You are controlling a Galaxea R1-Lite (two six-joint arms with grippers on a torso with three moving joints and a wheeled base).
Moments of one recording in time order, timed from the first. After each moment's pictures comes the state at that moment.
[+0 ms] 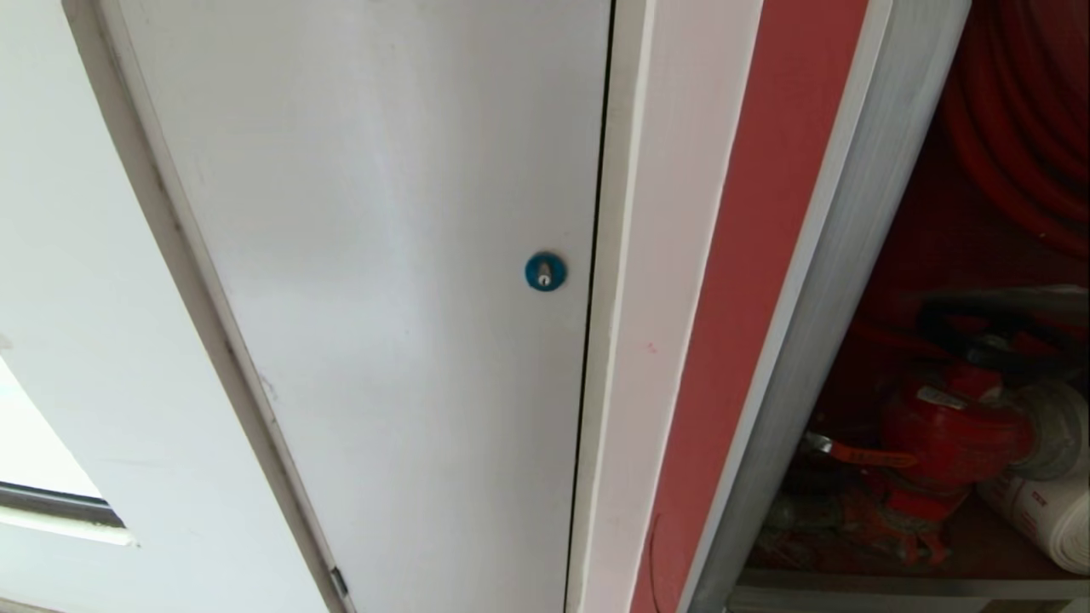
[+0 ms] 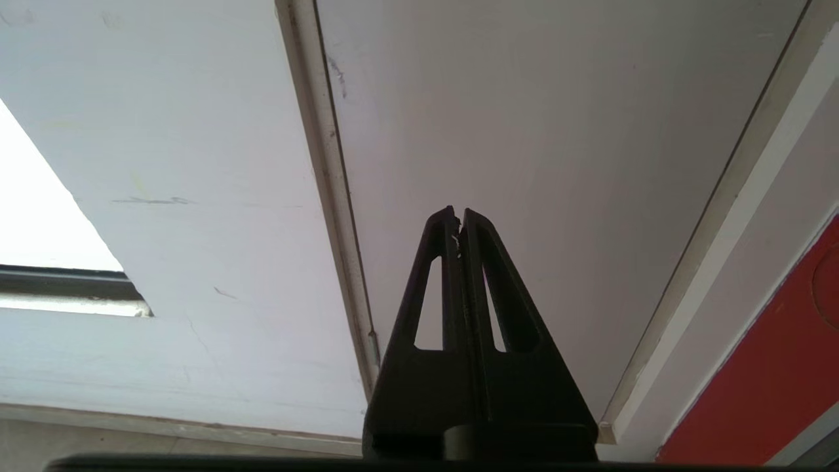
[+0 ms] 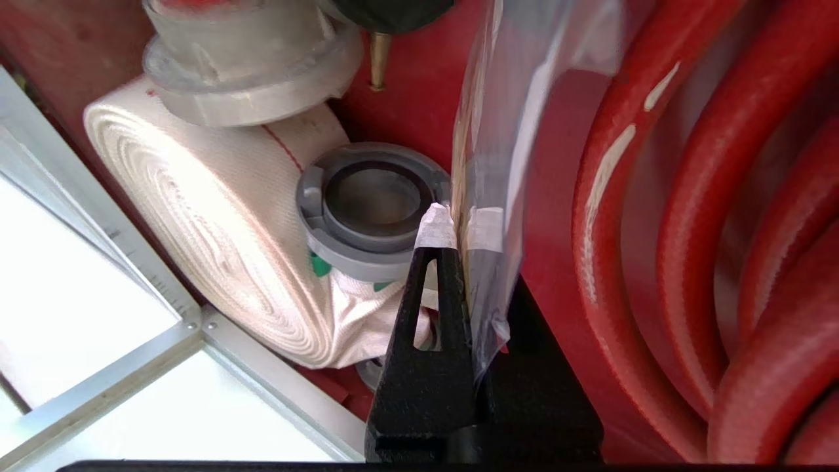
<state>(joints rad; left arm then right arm) 0.00 0.00 0.00 -0.02 -0.01 0.02 -0.60 1.34 -1.41 0.63 0.24 -1.77</state>
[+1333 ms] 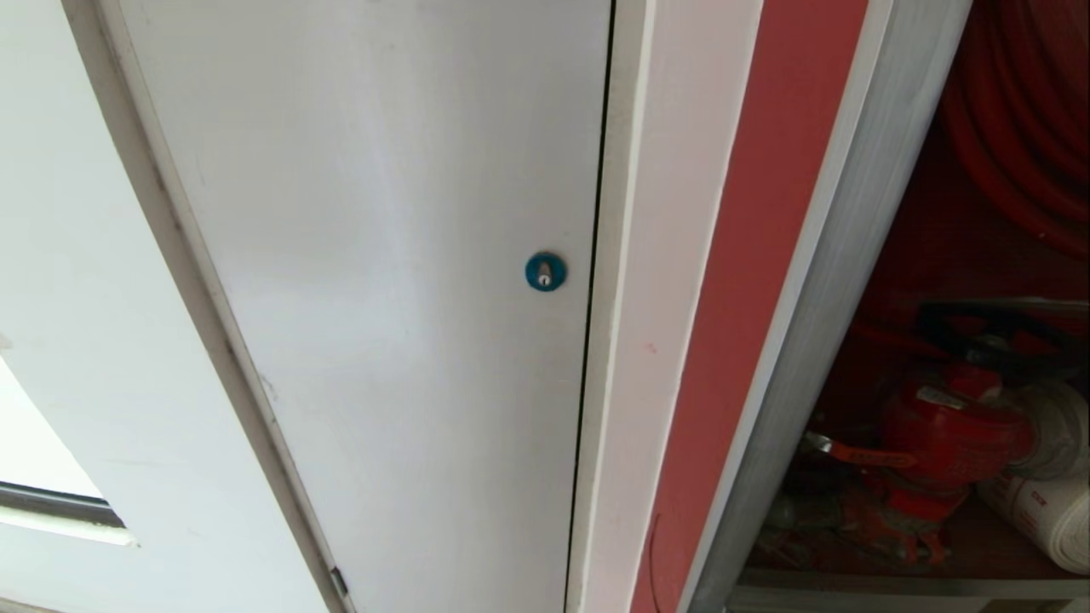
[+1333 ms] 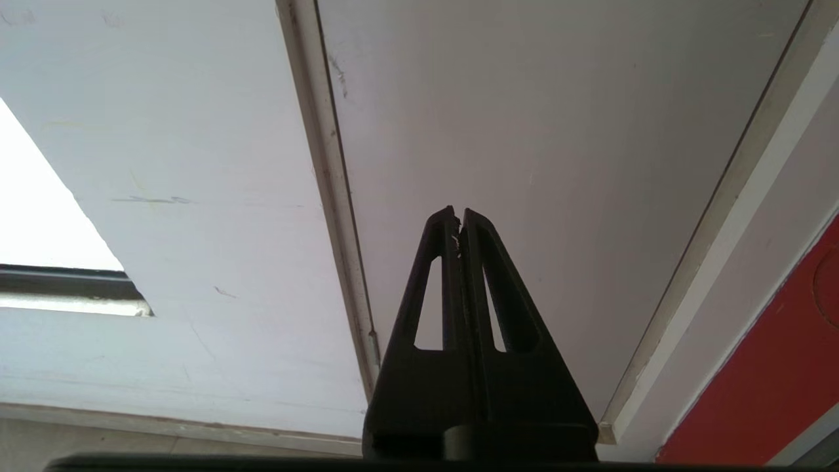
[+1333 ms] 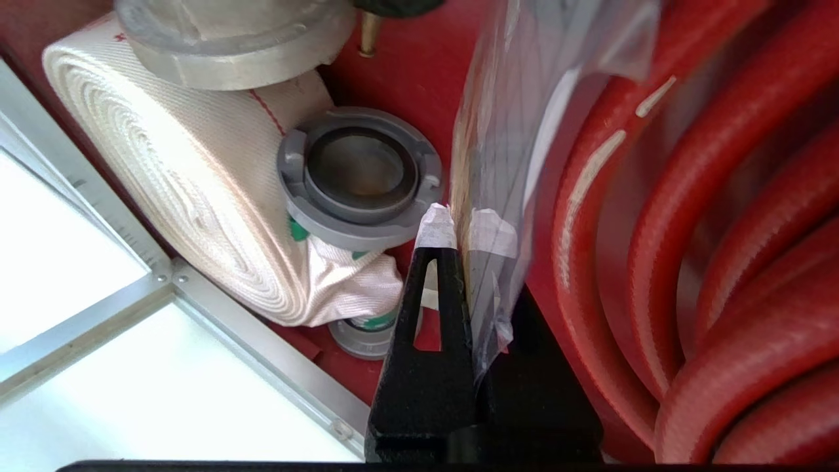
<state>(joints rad) 0.00 0.00 0.00 -0.02 -0.01 0.02 -0.48 1.31 -1.37 0.58 0.04 -1.79</state>
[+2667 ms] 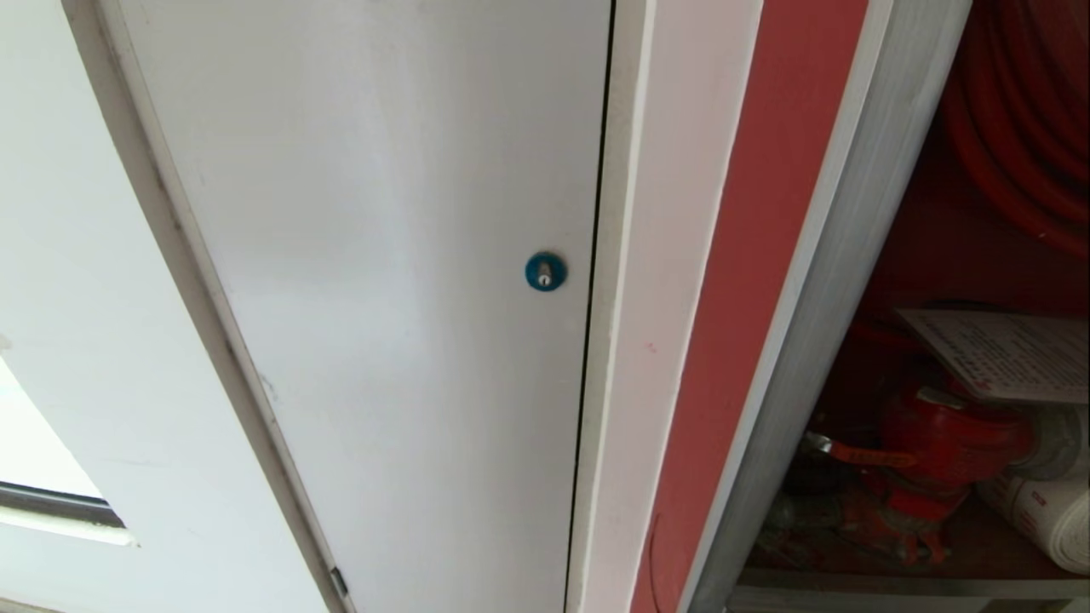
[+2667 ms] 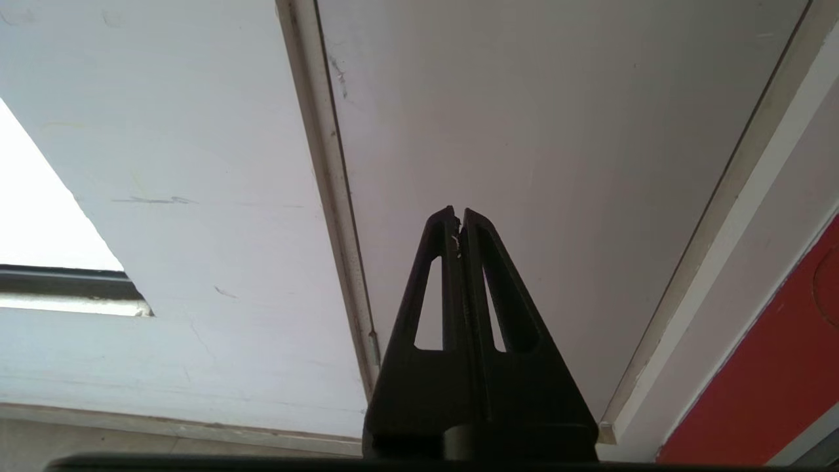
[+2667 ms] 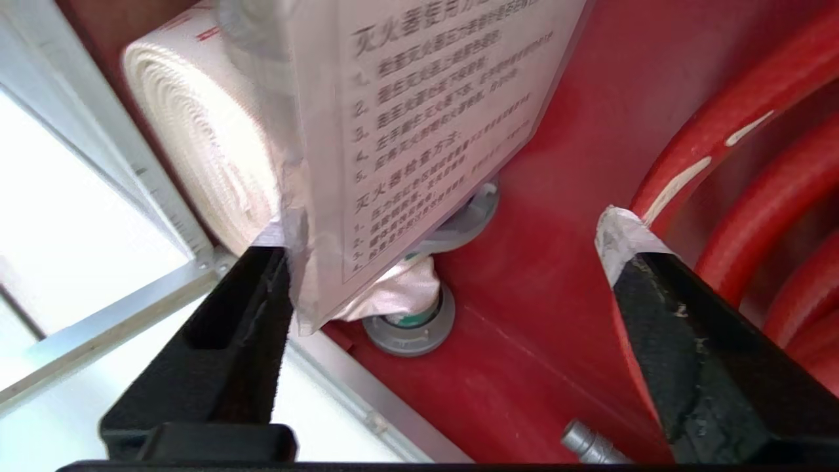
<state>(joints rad) 0.00 0.00 0.00 -0.02 -0.01 0.02 -0.45 1.25 -1.25 0.56 -0.01 -1.80</state>
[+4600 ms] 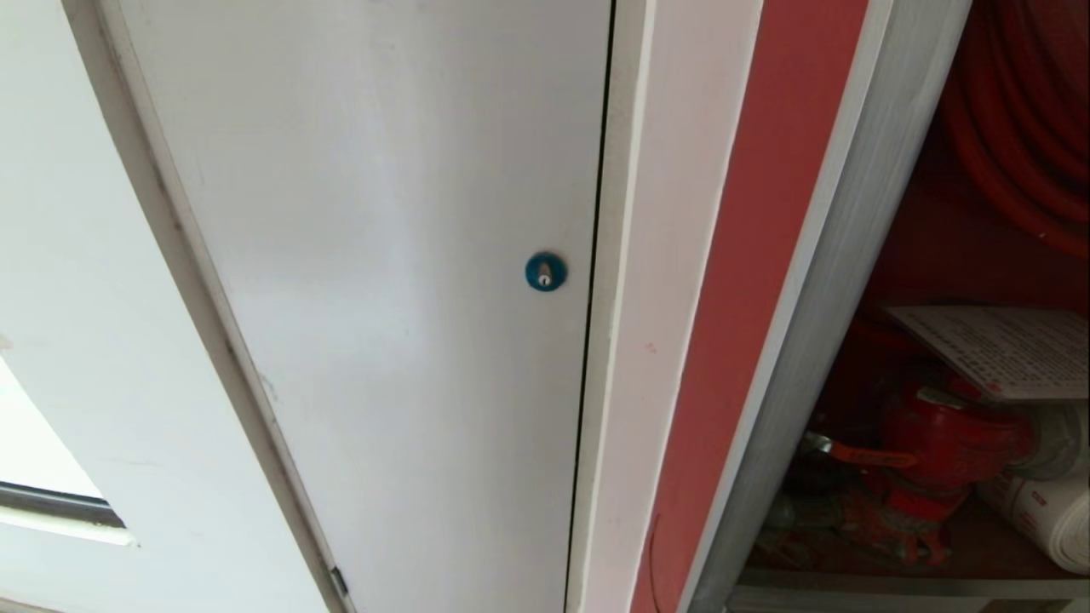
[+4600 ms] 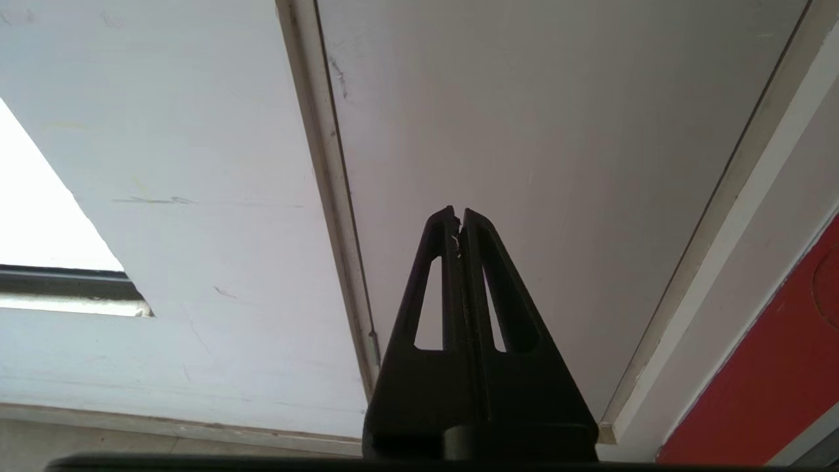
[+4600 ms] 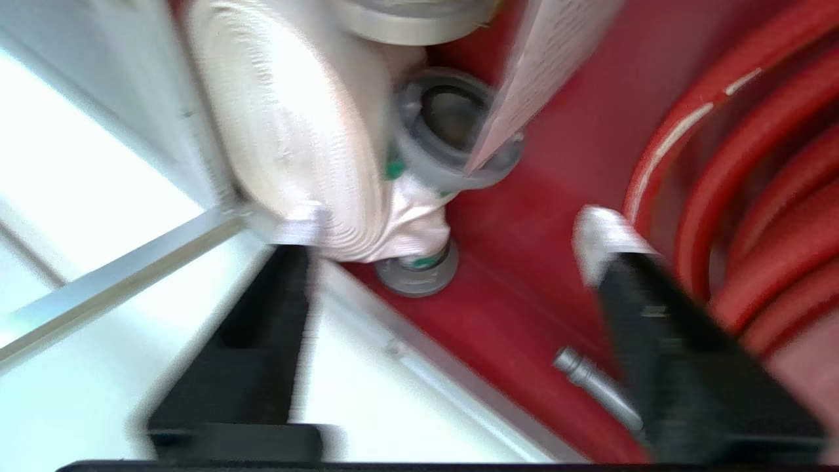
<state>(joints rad) 0.00 0.00 0.00 -0.02 -0.01 0.02 -0.46 0.95 -1.08 0.62 -0.04 -1.88</state>
